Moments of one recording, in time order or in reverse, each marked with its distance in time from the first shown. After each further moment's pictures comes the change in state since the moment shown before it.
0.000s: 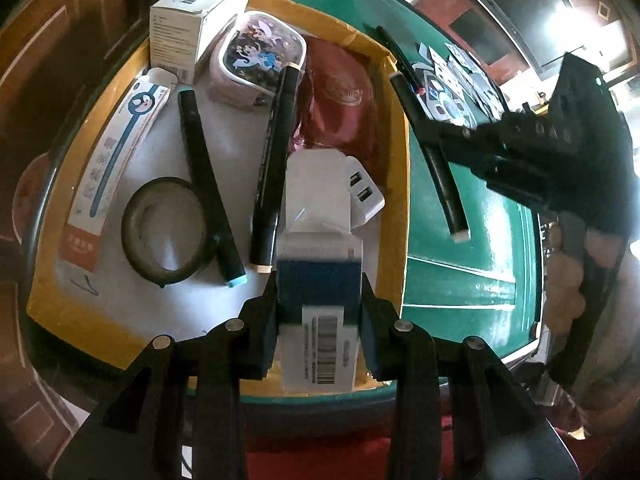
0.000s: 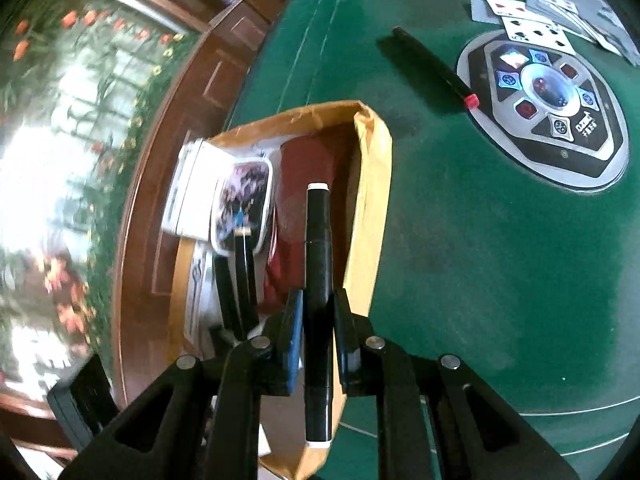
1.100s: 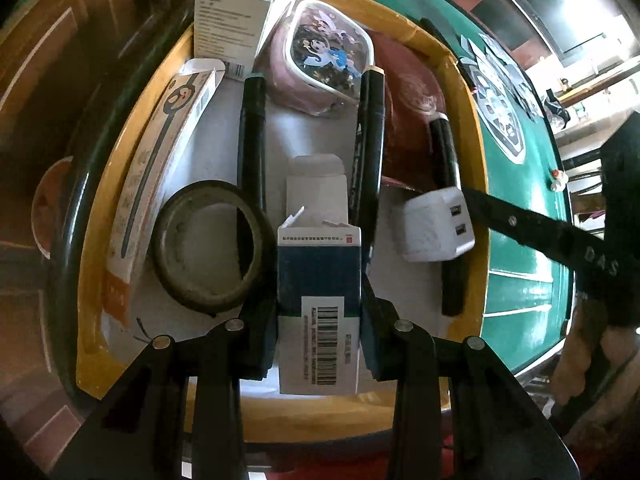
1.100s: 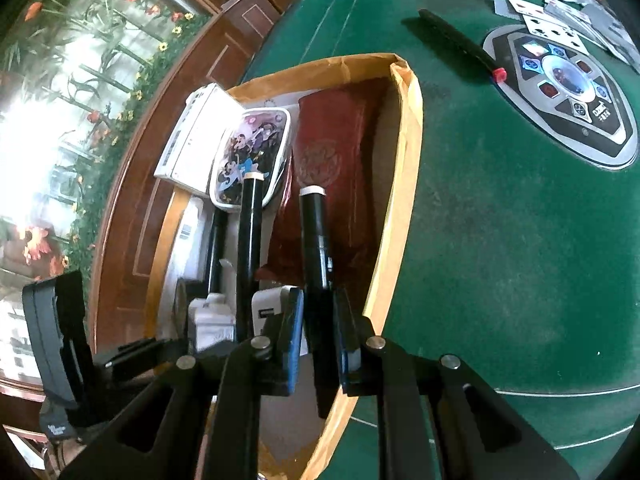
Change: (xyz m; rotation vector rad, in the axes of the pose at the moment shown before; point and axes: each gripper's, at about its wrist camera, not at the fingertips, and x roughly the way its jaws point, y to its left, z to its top) left arm 0.015 0.045 0.022 0.016 0.049 0.094; right arm 0.023 0.019 -0.043 -0.097 -0.002 -0.057
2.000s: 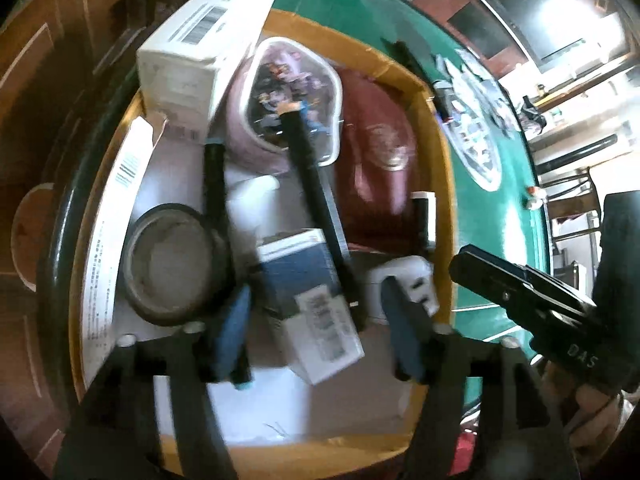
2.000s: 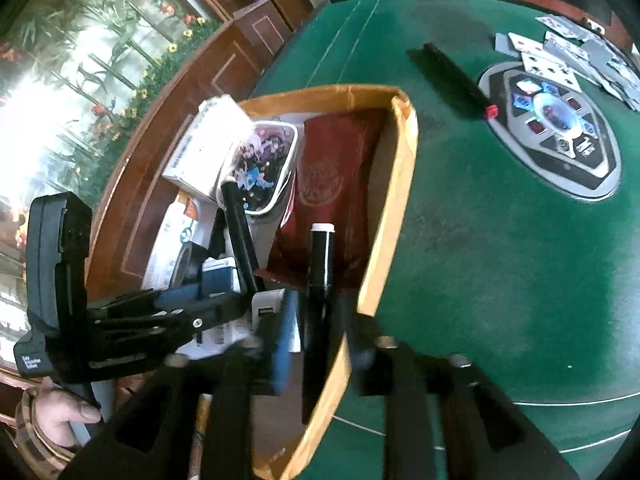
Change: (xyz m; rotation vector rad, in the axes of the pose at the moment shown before) left arm -0.006 -0.011 0.040 0.034 -0.038 -0.091; right arm -0.024 0.006 -0.004 -0.071 -0.076 -0.048
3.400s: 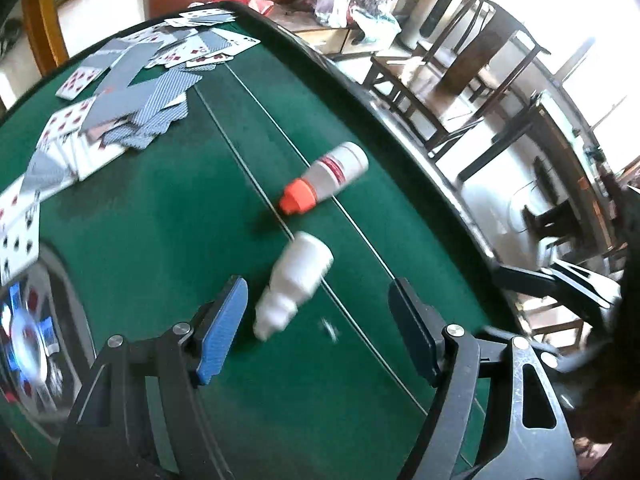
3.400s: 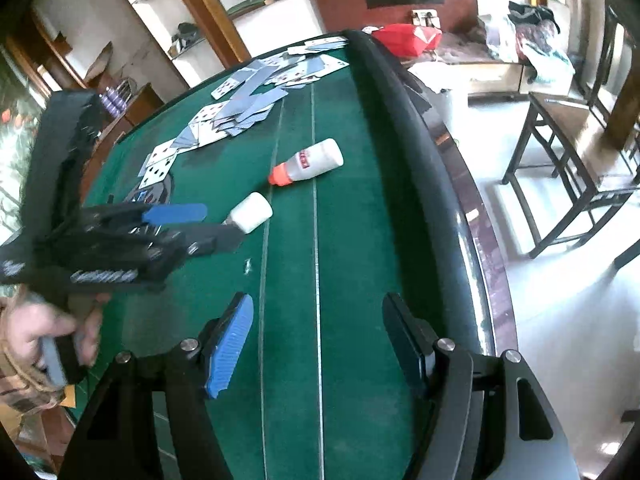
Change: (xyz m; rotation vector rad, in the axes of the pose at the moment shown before) left arm 0.262 -0.512 0.079 0.728 0.089 -0.052; right arm -0.223 -0.434 -0.042 0.273 -0.235 -0.239
